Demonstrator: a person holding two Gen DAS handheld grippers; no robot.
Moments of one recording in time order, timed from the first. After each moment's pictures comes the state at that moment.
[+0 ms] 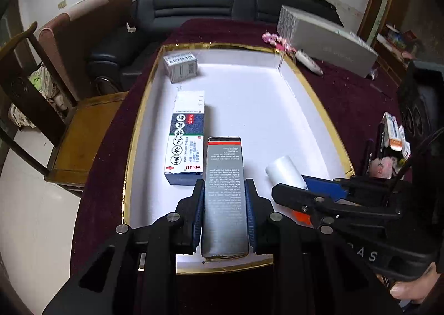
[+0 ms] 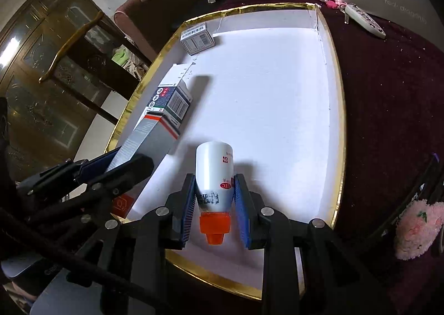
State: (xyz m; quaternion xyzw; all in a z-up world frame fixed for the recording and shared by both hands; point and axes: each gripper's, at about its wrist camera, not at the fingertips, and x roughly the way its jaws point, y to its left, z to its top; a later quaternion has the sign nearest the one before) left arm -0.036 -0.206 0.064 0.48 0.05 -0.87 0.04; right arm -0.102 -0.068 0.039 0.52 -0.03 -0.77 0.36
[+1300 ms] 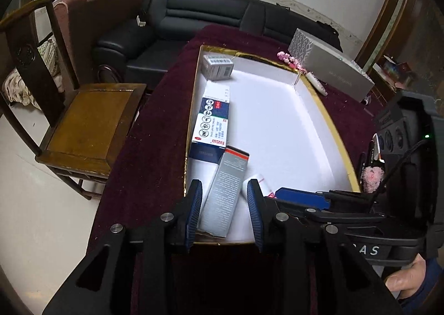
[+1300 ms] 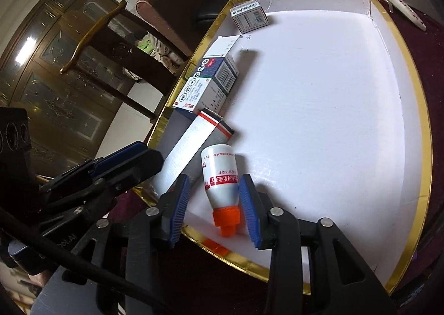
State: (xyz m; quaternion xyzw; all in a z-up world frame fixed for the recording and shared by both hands) left arm 0.003 -0.274 0.071 0.44 0.13 -0.89 0.02; right arm -0.078 -0.119 0.037 0.54 -0.05 -0.73 0.41
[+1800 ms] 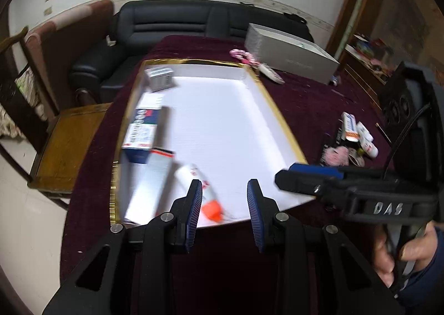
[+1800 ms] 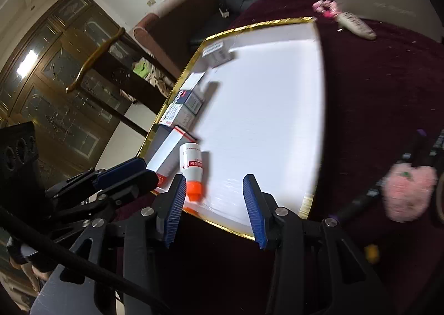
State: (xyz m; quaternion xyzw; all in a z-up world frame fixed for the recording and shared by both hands) left arm 0.009 -0.193 0.091 0.43 0.07 -0.90 -0.03; right arm -0.070 -0.026 0.072 0.49 -0.08 -0.77 0.39
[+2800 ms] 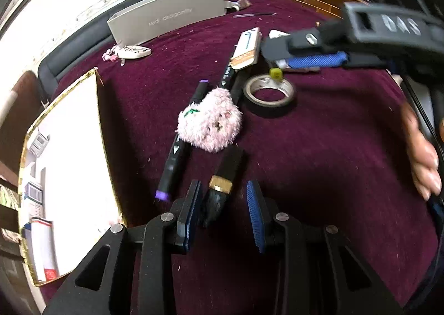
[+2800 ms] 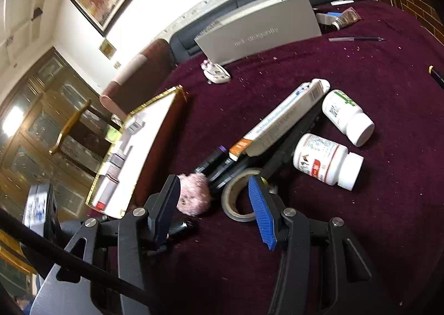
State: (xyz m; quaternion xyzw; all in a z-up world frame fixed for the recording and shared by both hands) left arm -0.030 0.020 0.036 0.47 -0.14 -0.86 -0.15; right arm -0.109 0.191 0.064 0.42 -0.17 -0.84 0.30
